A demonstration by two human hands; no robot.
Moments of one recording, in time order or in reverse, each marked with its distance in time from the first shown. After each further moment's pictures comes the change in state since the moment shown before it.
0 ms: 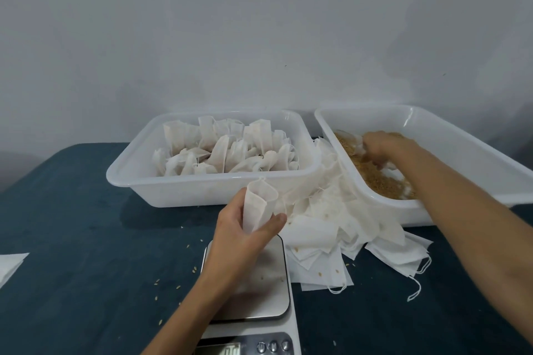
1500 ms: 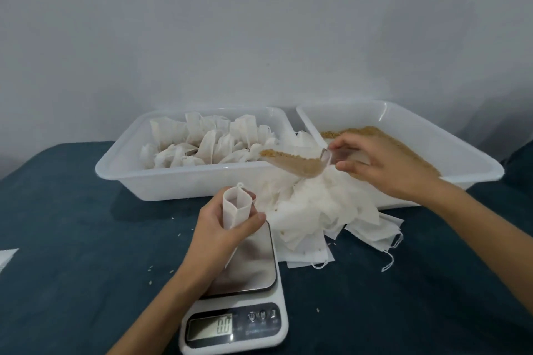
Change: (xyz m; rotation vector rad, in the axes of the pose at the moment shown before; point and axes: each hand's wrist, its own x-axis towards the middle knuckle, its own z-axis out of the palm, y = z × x) left_hand -0.019 0.002 -0.015 -0.031 -0.105 0.014; right_hand -0.198 -0.021 -0.013 0.516 0.301 -0.578
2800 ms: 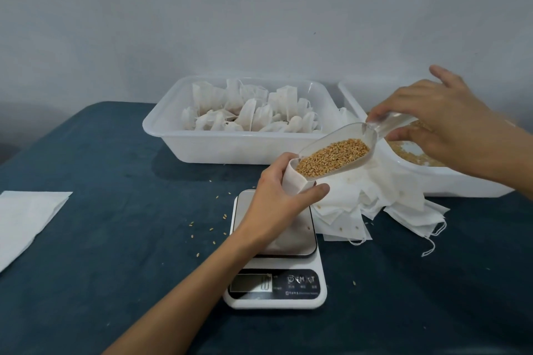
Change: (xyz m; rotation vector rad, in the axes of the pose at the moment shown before) left_hand 0.008 -0.010 0.012 0.014 -0.029 -0.013; right_hand 0.004 -0.055 -0.017 -0.532 -0.005 -0.256
